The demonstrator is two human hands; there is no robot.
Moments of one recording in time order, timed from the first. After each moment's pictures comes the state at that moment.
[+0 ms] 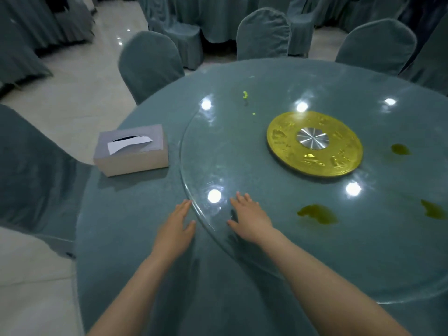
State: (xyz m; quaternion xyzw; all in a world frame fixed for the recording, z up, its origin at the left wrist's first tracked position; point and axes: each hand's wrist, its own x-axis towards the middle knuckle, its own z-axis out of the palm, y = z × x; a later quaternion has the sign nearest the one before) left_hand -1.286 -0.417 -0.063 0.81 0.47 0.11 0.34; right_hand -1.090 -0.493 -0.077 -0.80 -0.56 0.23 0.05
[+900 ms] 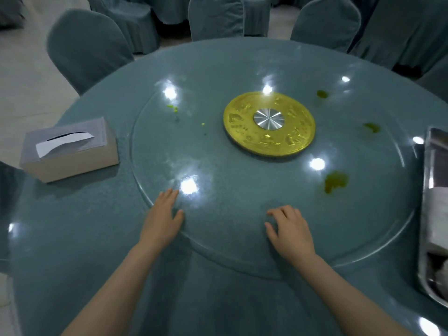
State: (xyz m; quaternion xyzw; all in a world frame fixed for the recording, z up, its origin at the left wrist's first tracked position) left_hand -1.220 -0.429 -0.087 0.85 0.42 0.09 0.30; right_hand -1.016 -0.661 -0.089 -0.90 -0.42 0.05 0.13
